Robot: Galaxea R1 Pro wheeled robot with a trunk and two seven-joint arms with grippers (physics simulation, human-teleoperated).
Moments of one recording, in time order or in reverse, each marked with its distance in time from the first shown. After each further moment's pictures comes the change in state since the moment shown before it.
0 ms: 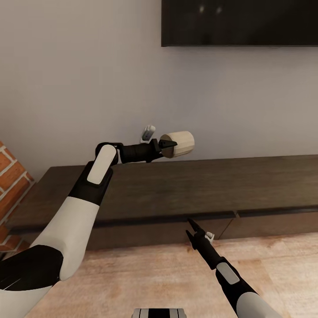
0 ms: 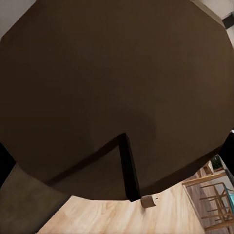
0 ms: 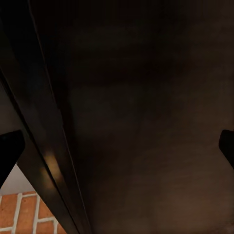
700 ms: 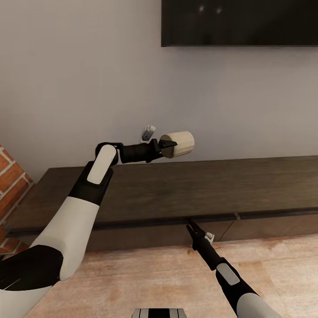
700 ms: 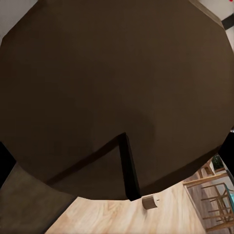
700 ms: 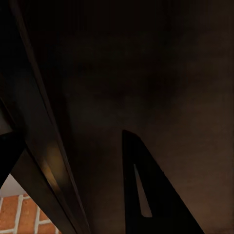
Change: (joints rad) left arm 0.000 0.000 0.000 0.000 -0.003 0.000 0.001; right arm 0.005 0.000 0.005 -0.002 -0.007 0.007 0.001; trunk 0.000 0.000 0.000
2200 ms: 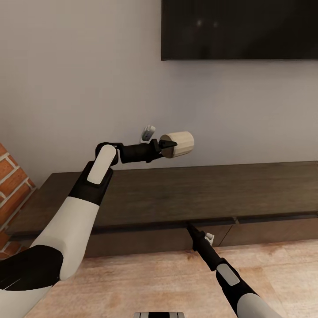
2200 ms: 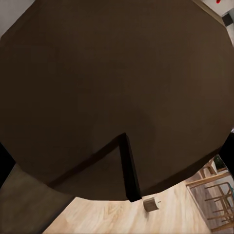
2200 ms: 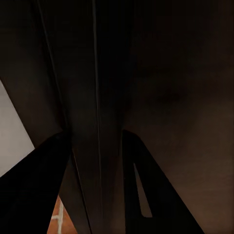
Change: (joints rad) left arm 0.000 0.000 0.000 0.000 -0.002 0.000 0.000; right arm 0.001 -0.001 0.001 0.004 0.012 -0.007 -0.002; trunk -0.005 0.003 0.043
